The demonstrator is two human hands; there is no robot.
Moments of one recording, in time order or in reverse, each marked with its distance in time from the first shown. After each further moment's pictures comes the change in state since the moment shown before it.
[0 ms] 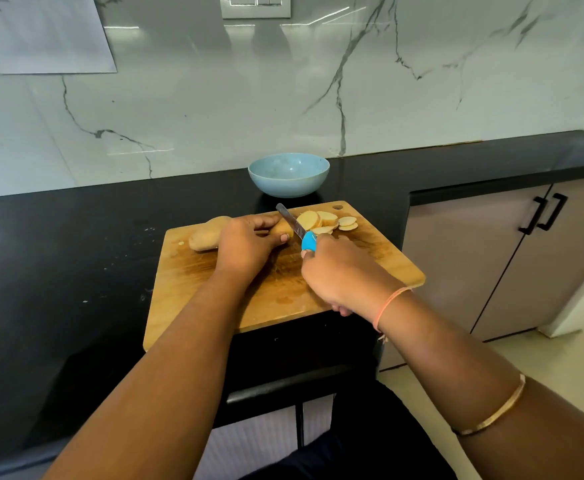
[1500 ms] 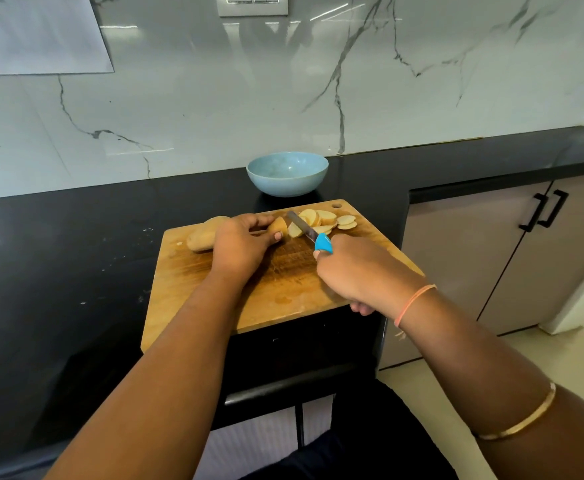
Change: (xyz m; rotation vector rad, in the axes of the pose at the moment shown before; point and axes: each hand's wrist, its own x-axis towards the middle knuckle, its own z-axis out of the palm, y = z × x) left_hand 0.004 -0.004 -0.001 -0.021 -0.001 -0.055; right_hand -0.010 0.010 -0.013 -0.039 -0.006 0.080
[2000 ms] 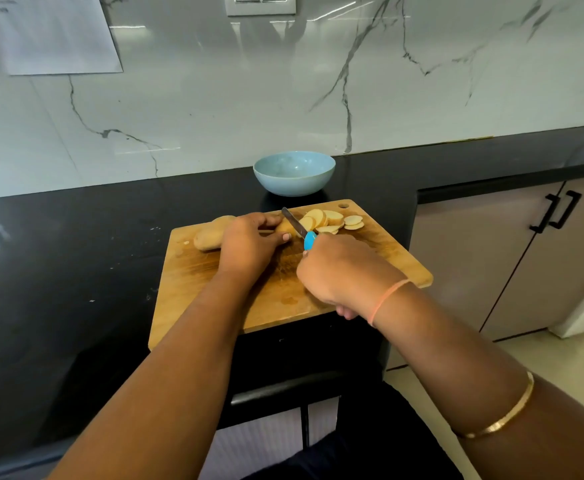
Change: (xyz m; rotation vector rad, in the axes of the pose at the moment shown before) left_hand -0.002 0.002 0.000 0.100 0.015 0.063; right_hand -0.001 -0.030 0.001 -0.098 -0.090 -0.004
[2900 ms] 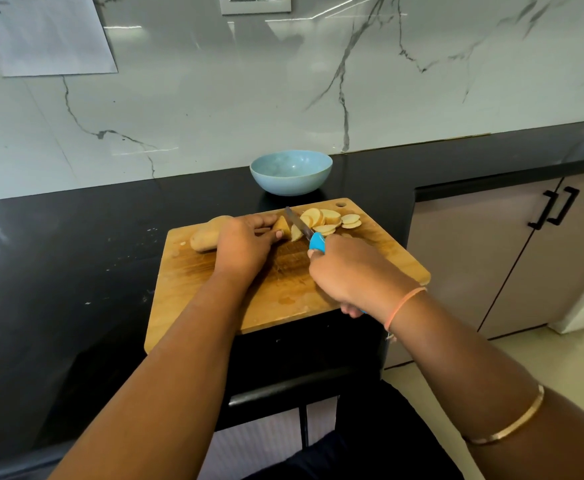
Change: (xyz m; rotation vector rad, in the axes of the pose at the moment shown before) left_hand 0.001 -0.003 0.001 -0.052 -0.004 -0.020; right_hand 0.005 0.019 0.006 0.095 0.032 0.037
